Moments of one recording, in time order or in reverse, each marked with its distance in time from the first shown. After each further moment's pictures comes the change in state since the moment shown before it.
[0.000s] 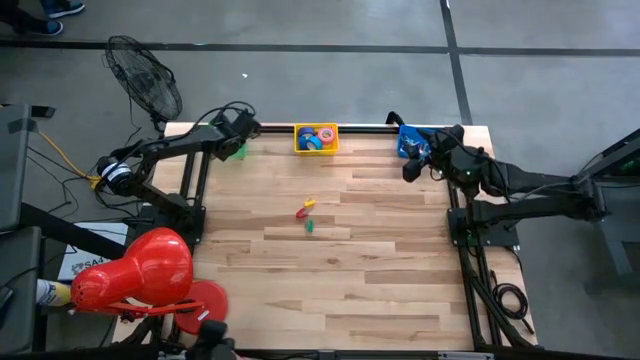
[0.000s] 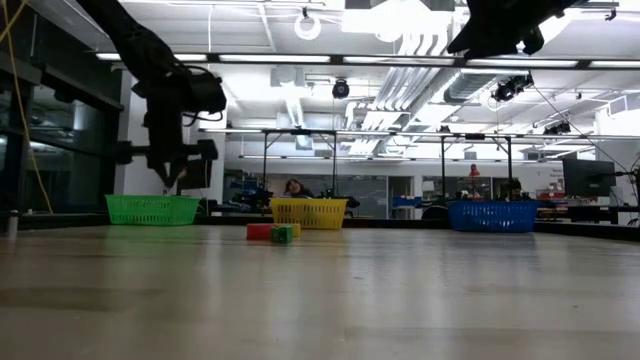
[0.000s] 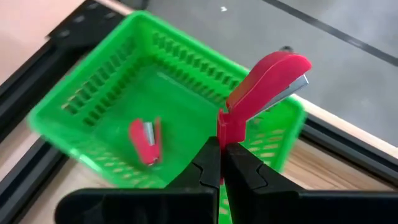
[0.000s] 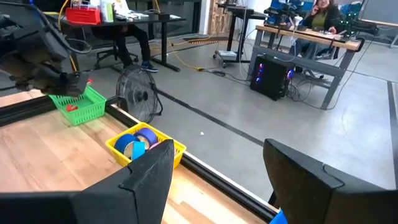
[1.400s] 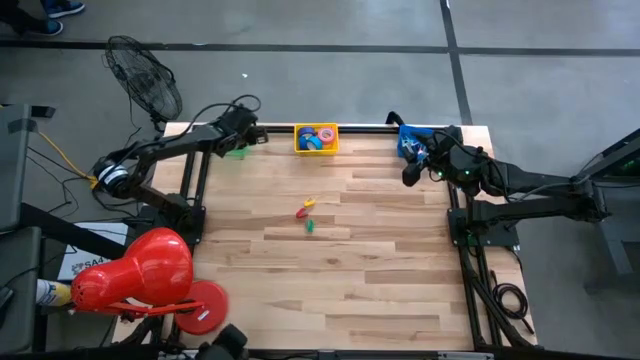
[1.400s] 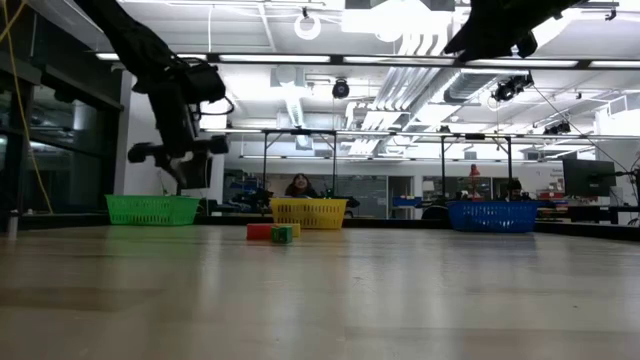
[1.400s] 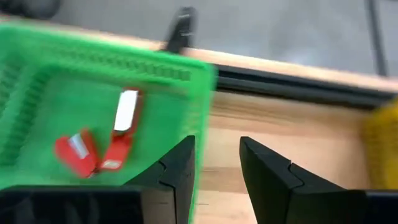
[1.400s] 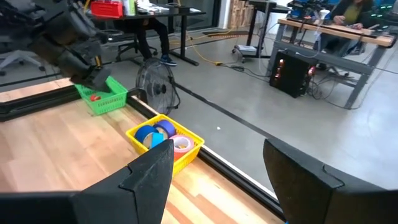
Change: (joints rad) left arm 0.016 -0.031 0.000 0.117 0.244 0.378; right arm -0.013 0.000 0.000 -0.017 -0.105 0.001
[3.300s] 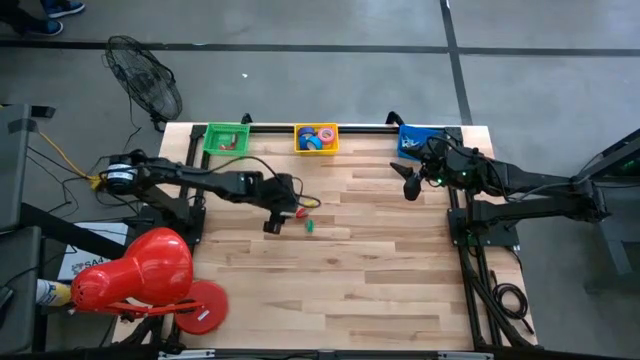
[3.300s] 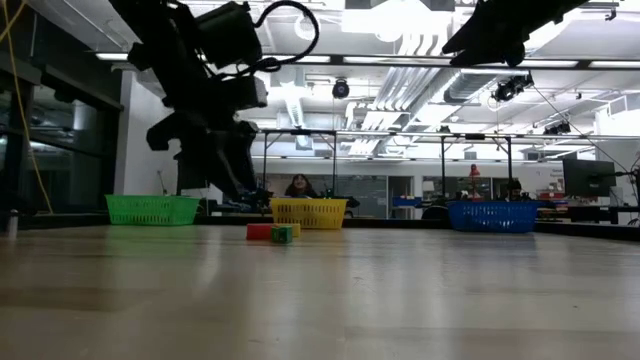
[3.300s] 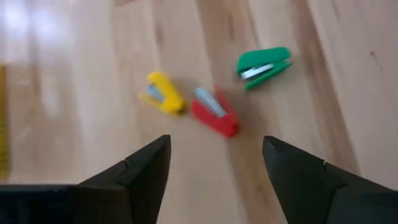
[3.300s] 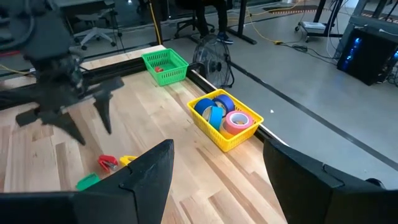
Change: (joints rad) left arm -0.718 0.064 0.000 0.050 0.343 1.142; right arm 0.001 0.000 0.000 -0.072 -0.268 0.042
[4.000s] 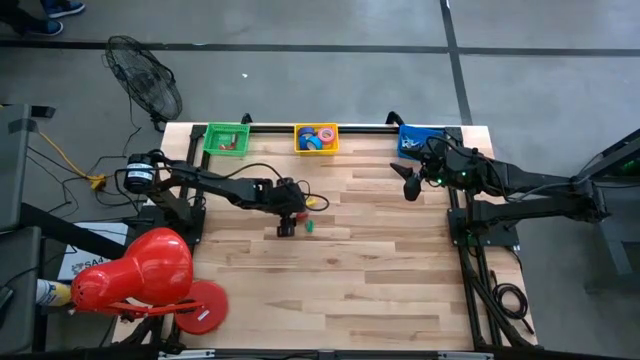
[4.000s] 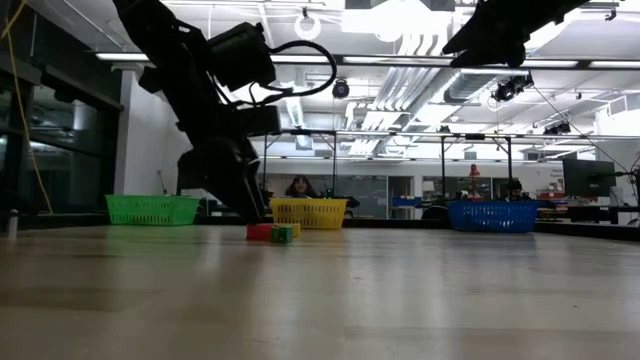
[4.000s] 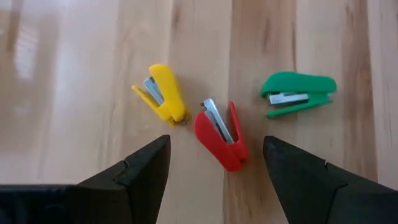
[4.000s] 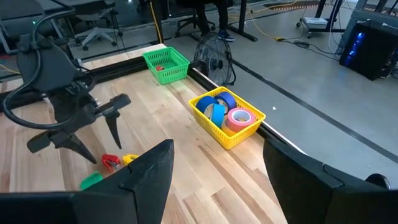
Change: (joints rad) left arm -0.027 0.150 0.000 0.147 -0.071 -0.277; right arm 0.000 0.000 0.000 -0.009 -0.006 0.023
